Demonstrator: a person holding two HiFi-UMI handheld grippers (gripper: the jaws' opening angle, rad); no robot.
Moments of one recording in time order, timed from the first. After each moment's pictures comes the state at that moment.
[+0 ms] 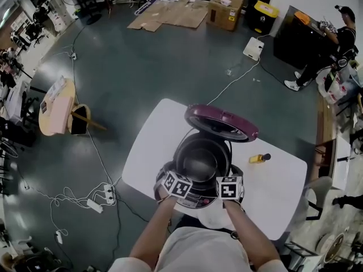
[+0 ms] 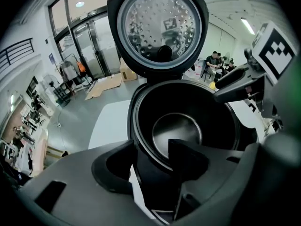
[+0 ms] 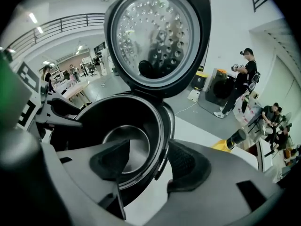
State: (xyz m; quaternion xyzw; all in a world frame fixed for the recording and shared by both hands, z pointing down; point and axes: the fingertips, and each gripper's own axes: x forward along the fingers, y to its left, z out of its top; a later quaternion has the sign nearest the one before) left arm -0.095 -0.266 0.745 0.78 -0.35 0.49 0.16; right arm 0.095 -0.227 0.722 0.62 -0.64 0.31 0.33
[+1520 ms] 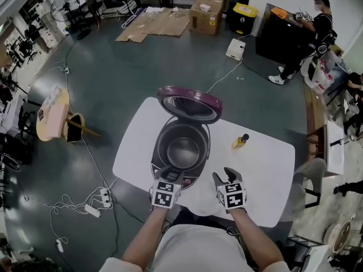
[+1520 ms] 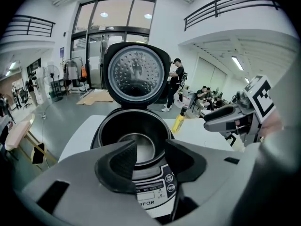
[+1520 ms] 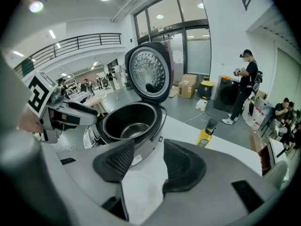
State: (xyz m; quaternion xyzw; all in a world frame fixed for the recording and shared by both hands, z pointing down) left arm -0.031 -0.152 0.648 0.86 -0.35 0.31 0.21; right arm 0.130 -0.101 0.647 0.59 -0.72 0.27 0.25
